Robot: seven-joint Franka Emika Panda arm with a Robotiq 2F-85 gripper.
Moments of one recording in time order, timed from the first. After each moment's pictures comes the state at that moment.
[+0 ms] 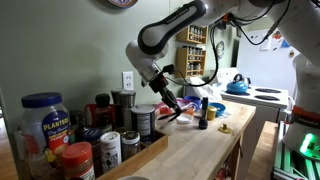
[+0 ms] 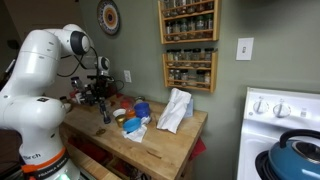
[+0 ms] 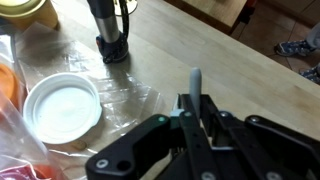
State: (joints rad) arm 0.39 0.59 0.26 -1.60 -0.04 1.52 0.09
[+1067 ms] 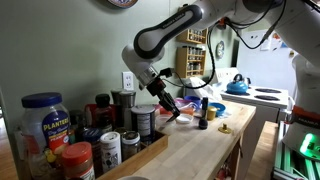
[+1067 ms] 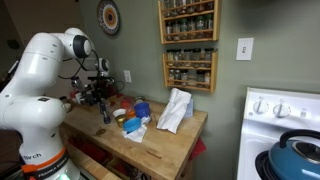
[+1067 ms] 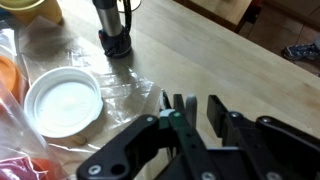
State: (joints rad) arm 0.41 0.65 0.25 -1.53 -0.06 1.48 0.10
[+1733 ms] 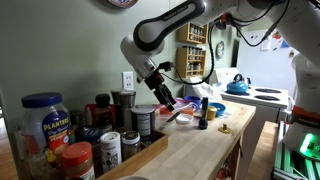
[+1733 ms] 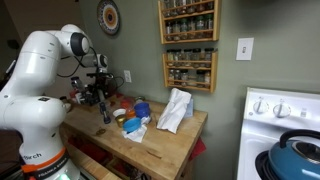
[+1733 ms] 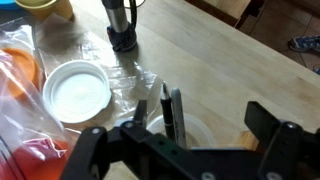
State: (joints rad) arm 0.43 0.61 0.25 -1.52 -0.08 1.48 0.10
